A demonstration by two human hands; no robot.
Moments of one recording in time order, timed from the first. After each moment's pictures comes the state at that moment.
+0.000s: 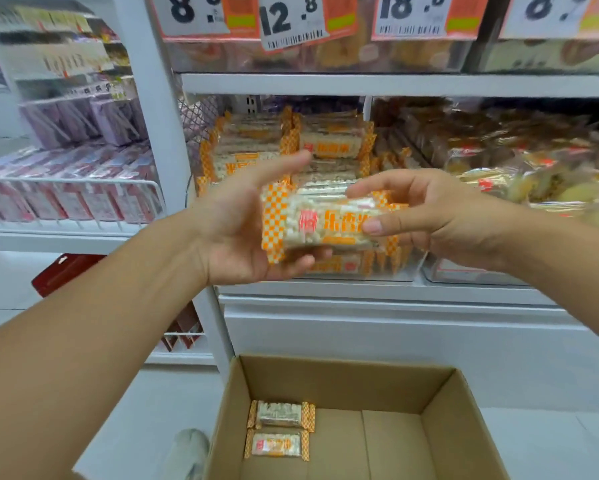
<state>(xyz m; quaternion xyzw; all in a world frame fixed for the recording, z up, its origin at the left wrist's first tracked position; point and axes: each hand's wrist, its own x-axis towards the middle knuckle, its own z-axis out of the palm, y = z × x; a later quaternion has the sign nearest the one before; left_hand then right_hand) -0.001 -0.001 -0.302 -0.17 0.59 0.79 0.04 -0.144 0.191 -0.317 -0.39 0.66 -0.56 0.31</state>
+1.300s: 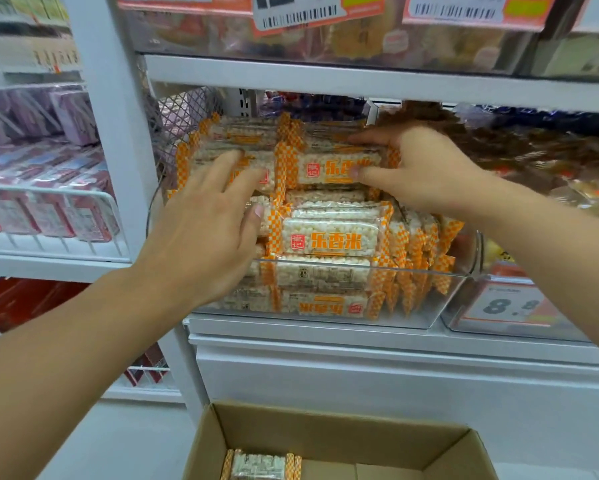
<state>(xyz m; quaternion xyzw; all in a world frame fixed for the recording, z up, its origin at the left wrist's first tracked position) -0.047 -0.060 -0.356 -0.13 0.95 0.05 -0.27 -0.241 0.119 -0.301 -0.45 0.85 -0.23 -0.12</state>
